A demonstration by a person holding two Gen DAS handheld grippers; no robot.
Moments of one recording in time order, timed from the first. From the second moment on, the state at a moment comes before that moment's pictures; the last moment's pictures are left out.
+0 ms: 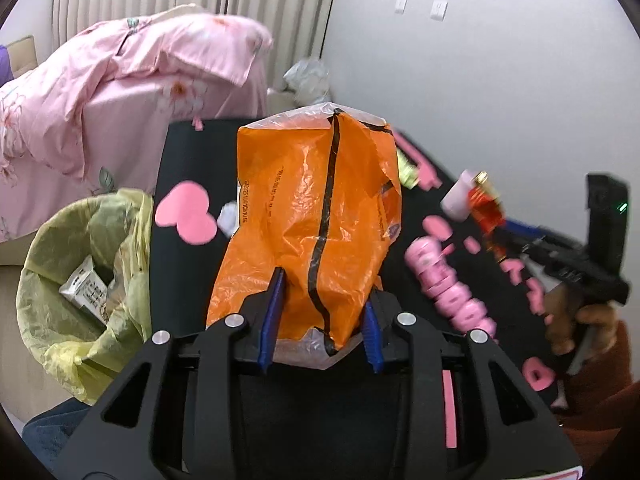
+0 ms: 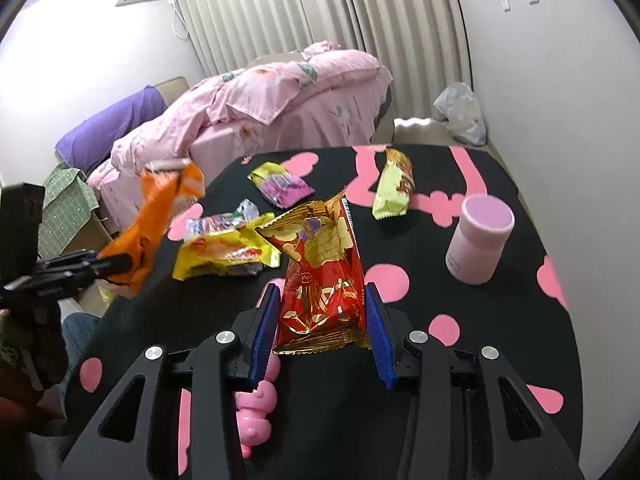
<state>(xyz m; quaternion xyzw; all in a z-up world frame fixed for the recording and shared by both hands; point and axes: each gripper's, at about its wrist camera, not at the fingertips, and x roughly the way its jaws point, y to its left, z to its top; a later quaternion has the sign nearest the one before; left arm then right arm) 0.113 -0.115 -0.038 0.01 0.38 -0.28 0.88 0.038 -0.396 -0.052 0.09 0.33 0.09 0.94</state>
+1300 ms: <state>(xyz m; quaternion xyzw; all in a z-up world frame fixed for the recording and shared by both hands) 0.106 0.058 -0.007 -0.07 0.34 -0.15 0.93 0.058 -0.211 0.034 -0.09 0.27 0.21 0.93</state>
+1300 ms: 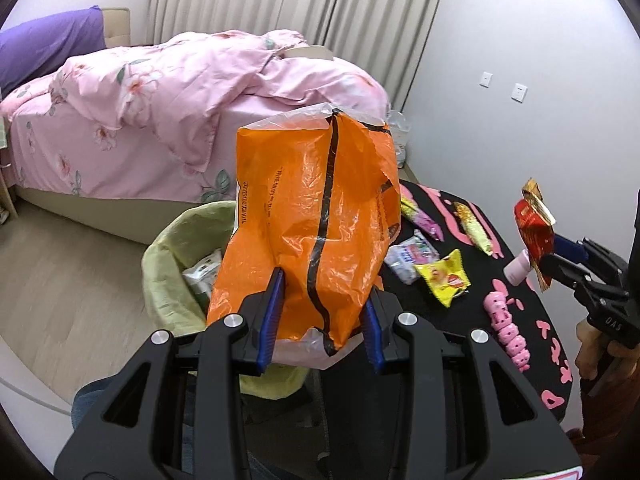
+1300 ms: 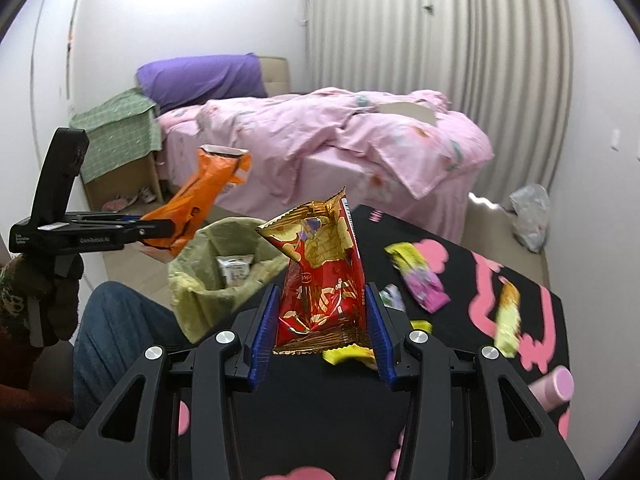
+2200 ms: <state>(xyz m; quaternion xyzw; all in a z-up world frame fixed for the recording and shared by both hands) 0.186 0.076 -0.108 -0.01 0.43 -0.08 0.90 0.297 -0.031 -0.035 -0.06 0.44 0.42 0.79</state>
